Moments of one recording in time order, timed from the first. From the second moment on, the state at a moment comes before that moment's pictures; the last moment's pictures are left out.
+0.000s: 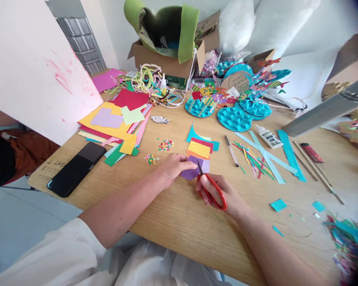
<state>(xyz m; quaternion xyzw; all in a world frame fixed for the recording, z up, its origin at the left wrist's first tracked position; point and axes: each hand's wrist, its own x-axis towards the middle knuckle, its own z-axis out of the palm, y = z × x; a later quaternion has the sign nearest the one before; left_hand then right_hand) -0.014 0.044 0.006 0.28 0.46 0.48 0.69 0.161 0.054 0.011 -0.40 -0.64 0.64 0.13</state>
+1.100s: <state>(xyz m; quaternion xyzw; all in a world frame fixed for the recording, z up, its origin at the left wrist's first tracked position) -0.016 0.044 0.012 0.32 0.48 0.46 0.67 0.162 0.057 0.011 -0.38 -0.66 0.63 0.12</state>
